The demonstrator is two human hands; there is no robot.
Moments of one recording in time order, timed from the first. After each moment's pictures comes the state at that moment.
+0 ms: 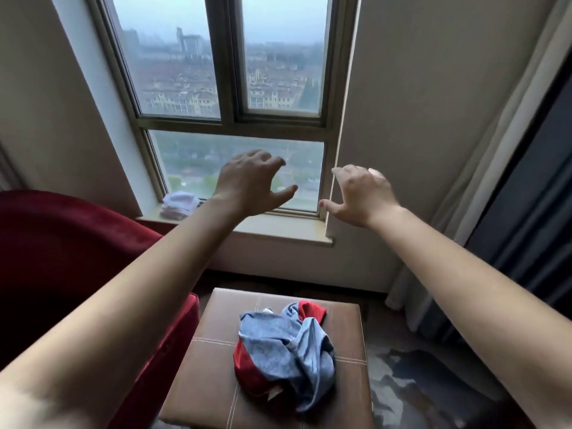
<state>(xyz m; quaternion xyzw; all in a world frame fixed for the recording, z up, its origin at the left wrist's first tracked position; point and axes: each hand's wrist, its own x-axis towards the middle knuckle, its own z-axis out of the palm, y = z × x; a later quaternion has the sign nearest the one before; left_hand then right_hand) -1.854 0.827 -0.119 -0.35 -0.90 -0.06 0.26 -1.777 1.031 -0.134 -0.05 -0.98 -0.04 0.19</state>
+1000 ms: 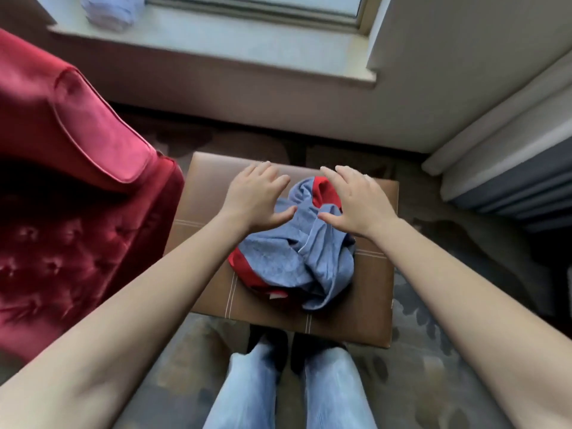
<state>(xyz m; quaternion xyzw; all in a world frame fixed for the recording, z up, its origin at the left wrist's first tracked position) -1.971 0.867 -0.545 -0.40 -0.92 -0.01 -0.04 -1.894 1.075 -0.552 0.01 -0.99 0.09 -0.08</state>
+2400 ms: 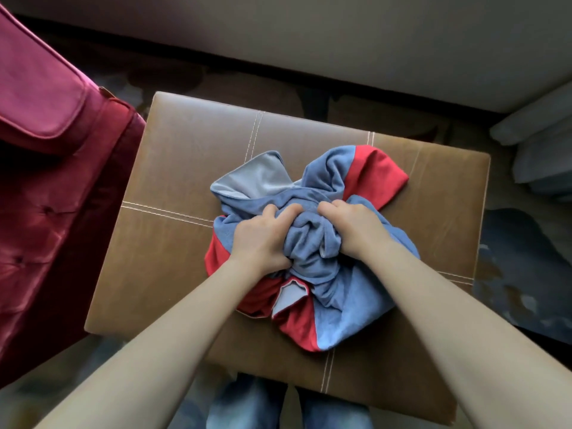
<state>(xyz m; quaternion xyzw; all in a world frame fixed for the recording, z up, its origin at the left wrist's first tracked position) -1.964 0.864 -0.803 -0.24 -0.94 -0.05 -0.21 -1.941 1.055 -0.818 0.07 -0.96 0.14 -0.24</state>
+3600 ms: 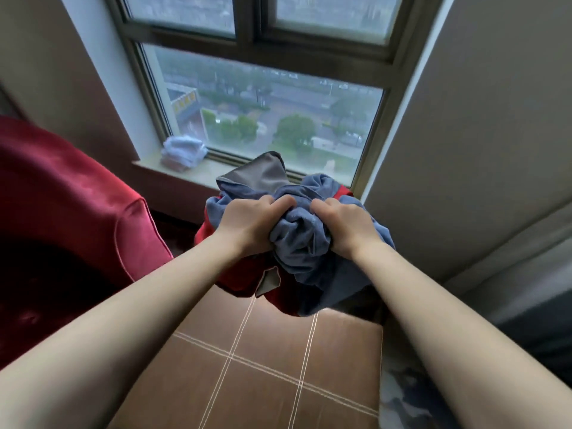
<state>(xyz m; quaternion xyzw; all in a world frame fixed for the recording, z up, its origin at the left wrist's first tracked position) -2.054 0.895 -0.336 -0.32 -0.93 -0.04 0.18 -2.022 1.095 -0.333 0.13 -0.99 0.01 0.07</state>
